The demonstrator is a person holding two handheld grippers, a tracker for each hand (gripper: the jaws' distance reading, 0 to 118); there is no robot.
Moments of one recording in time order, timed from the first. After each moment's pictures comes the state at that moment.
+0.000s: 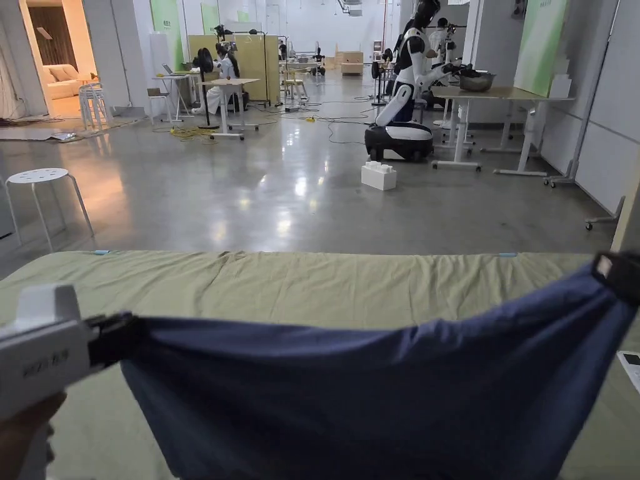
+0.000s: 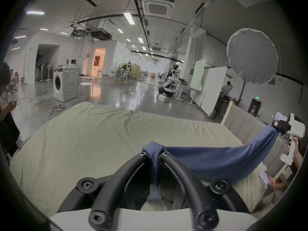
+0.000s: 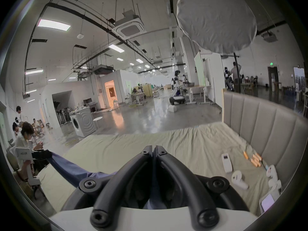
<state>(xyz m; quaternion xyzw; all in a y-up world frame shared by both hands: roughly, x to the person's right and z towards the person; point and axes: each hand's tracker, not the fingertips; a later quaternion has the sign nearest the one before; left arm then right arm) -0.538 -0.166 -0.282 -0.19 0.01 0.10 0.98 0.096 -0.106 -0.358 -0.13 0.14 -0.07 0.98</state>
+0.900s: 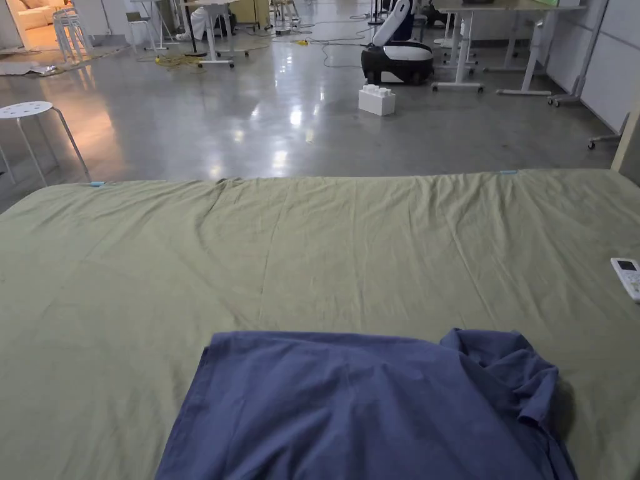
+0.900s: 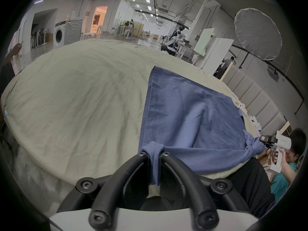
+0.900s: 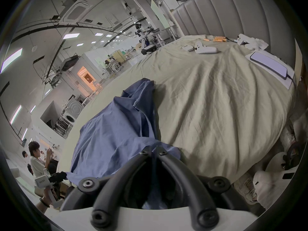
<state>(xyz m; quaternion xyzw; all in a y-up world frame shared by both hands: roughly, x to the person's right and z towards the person) -0.535 -0.396 -0.102 -0.36 0.00 0.17 0.92 0.160 -0.377 -0.178 -0.36 0.06 -0.23 0.90</state>
